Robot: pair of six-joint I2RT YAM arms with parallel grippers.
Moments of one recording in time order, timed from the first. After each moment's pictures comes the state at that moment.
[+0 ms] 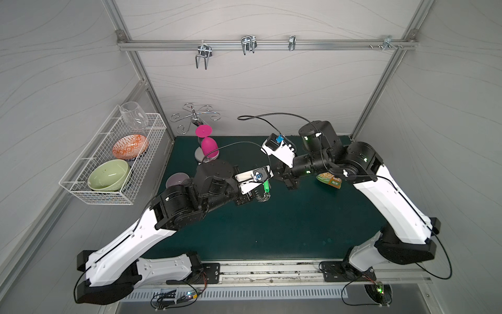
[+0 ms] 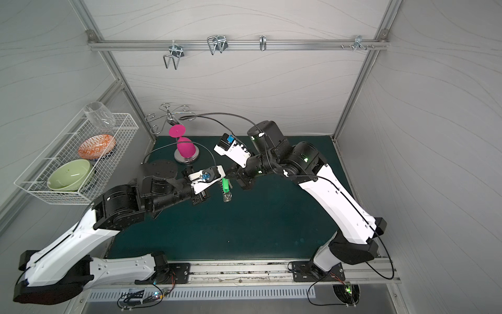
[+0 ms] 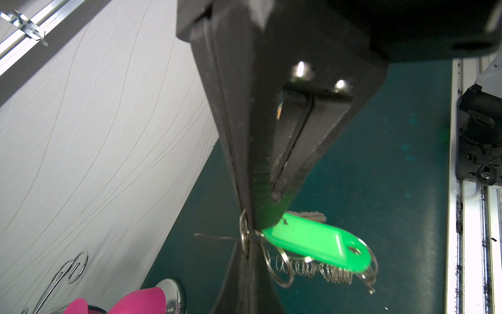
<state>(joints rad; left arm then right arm) -1.01 1.06 1.49 -0.84 -0.17 0.50 0.95 1.54 2.11 -1.22 -0.39 -0.14</state>
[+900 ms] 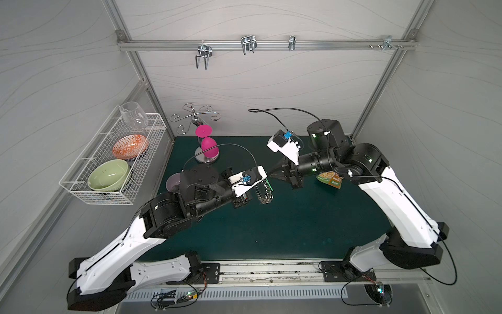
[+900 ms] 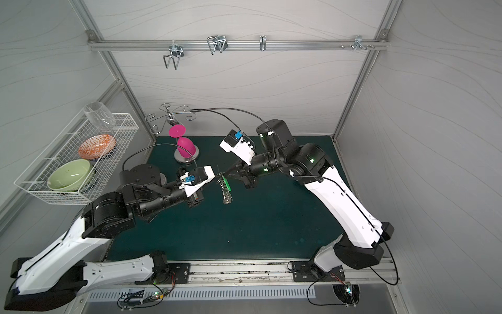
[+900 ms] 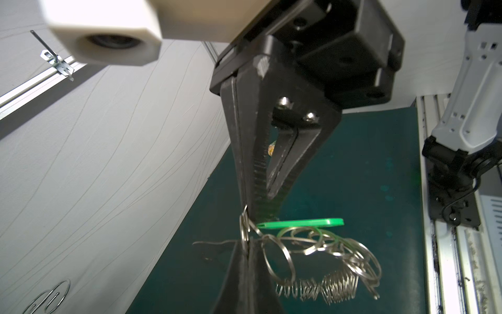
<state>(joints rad) -1.01 0.96 1.42 -0.70 -0.06 0.42 0.88 1.47 2.02 -1.11 -0.62 -0.06</state>
